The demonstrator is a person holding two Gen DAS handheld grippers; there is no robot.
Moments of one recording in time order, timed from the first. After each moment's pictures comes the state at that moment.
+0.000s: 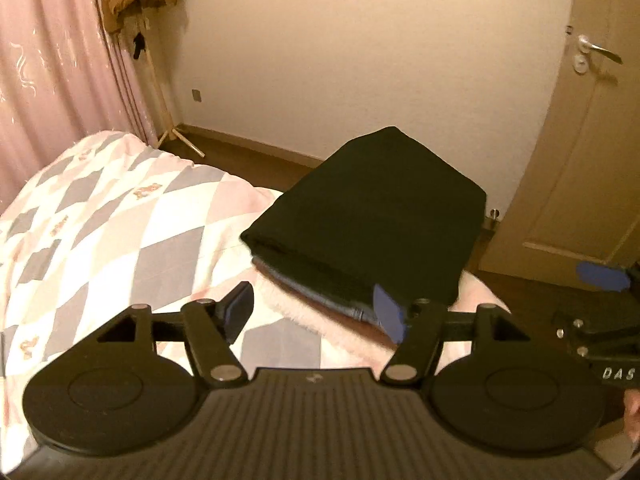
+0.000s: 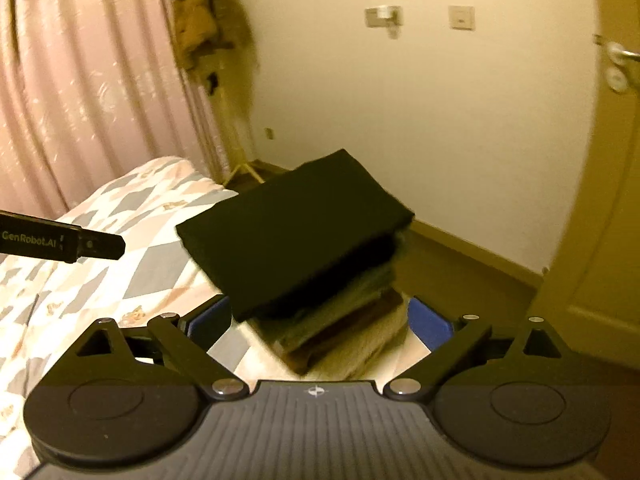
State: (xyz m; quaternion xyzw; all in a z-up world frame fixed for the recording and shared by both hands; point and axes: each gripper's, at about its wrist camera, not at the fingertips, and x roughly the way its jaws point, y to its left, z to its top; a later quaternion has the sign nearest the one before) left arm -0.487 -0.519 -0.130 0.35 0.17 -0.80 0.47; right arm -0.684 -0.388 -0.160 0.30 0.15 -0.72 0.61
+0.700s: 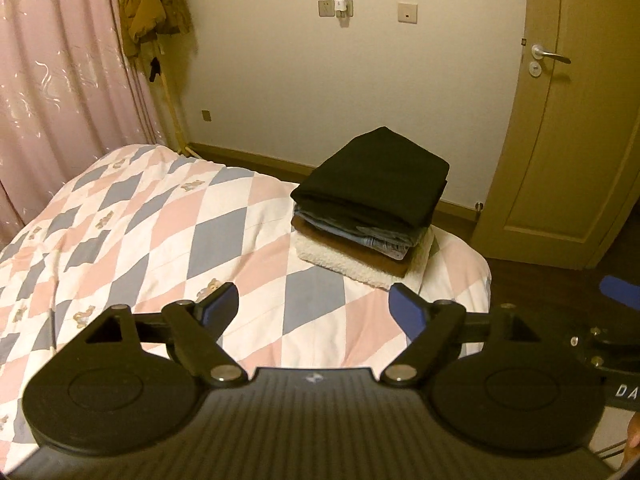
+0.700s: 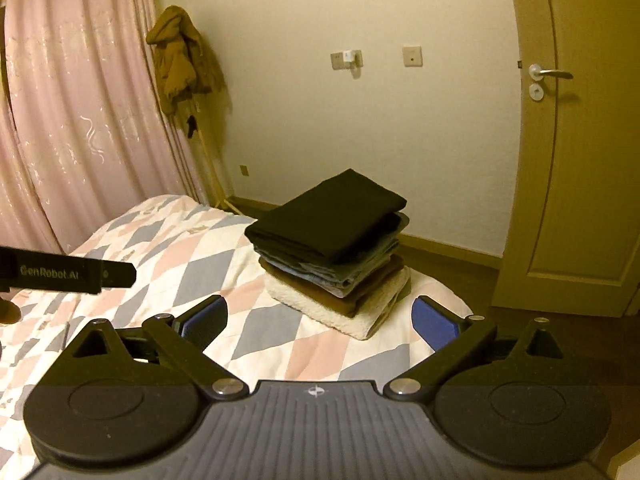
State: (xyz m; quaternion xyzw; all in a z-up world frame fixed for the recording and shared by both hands) left arm -0.356 -0.372 -0.067 0.32 0.14 -0.81 0.46; right arm -0.534 -0.237 -0.089 0.28 0.09 -0.77 0.56
